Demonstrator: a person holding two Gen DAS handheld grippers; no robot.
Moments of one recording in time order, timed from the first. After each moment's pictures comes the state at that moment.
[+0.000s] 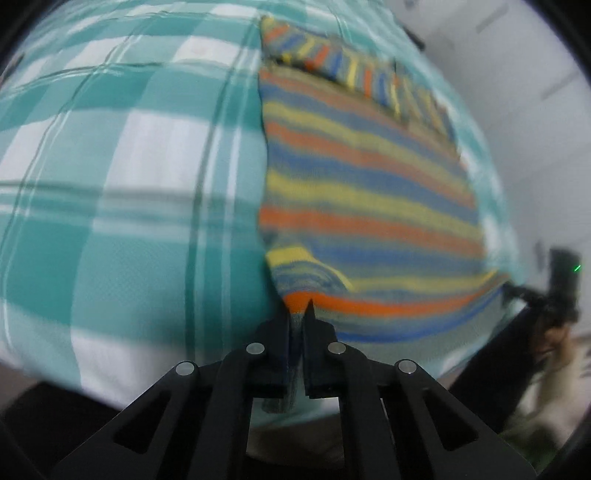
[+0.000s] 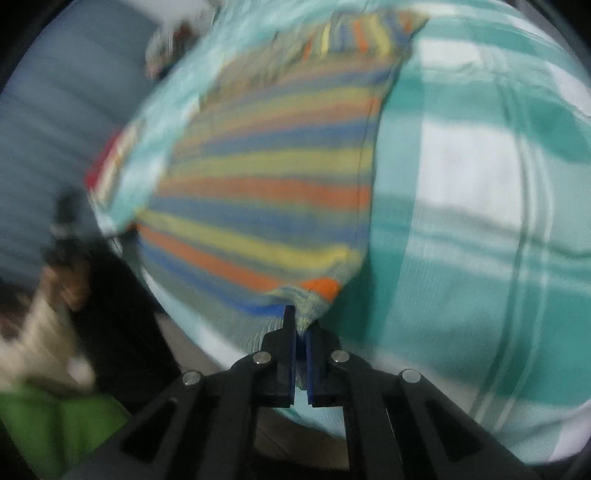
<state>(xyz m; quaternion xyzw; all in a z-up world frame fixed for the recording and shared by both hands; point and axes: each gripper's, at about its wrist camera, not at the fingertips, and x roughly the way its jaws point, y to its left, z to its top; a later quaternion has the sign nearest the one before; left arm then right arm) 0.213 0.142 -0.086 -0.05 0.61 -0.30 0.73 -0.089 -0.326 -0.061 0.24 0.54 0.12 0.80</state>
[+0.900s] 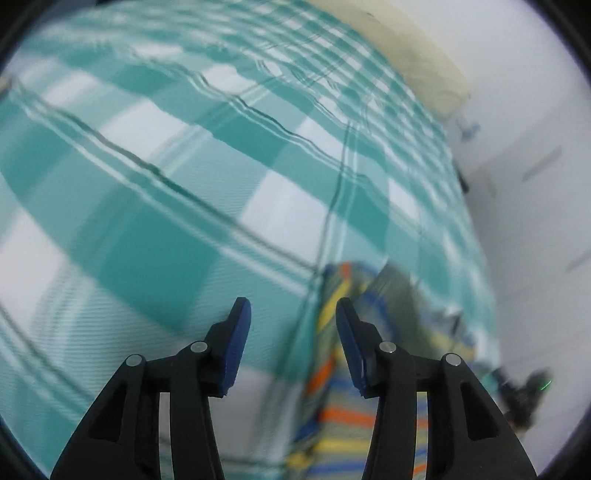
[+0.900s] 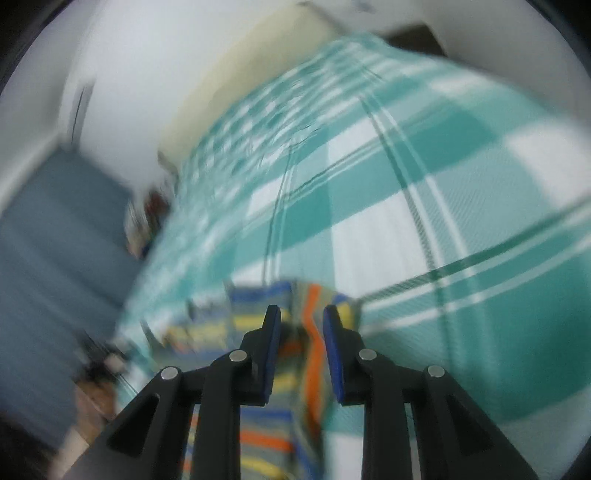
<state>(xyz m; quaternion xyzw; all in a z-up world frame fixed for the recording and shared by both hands) 0.485 0.103 -0.085 -0.19 0.51 -0.19 0.82 0.152 -0.469 -0.037 0.28 0.37 0.02 0.89</state>
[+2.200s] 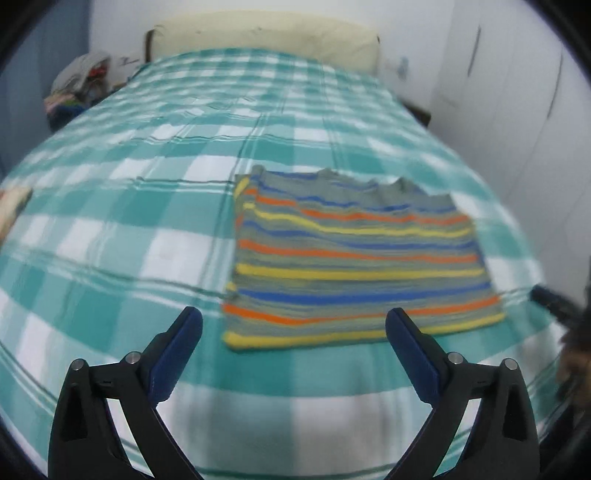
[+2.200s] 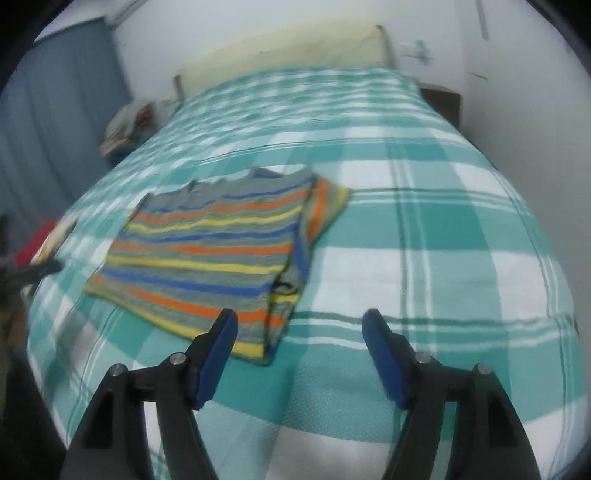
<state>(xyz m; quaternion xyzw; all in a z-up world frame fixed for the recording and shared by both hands) 0.153 0.126 -0.001 -0.03 0.40 -0.15 0.90 0.002 -0.361 -0.035 0.11 0.39 -0.06 0.91</state>
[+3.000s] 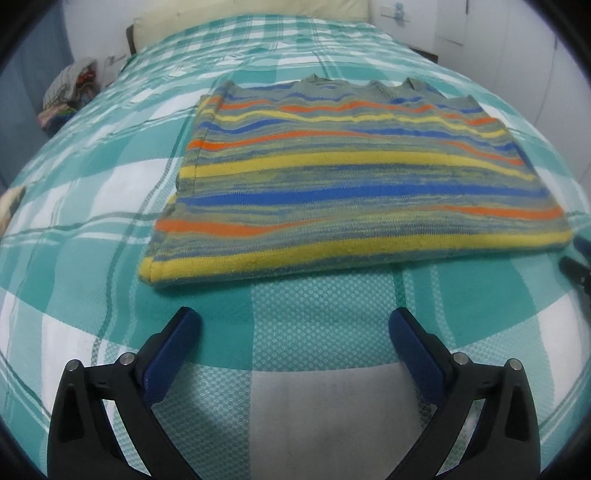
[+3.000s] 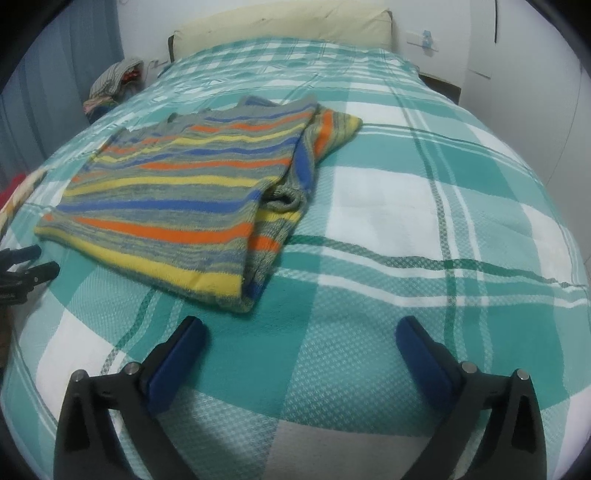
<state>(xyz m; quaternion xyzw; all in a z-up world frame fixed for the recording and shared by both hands) 0.093 0.100 -0.104 0.08 0.45 -0.11 0.88 0.018 -0.330 -0.112 0.03 0.44 -0.09 0.89</state>
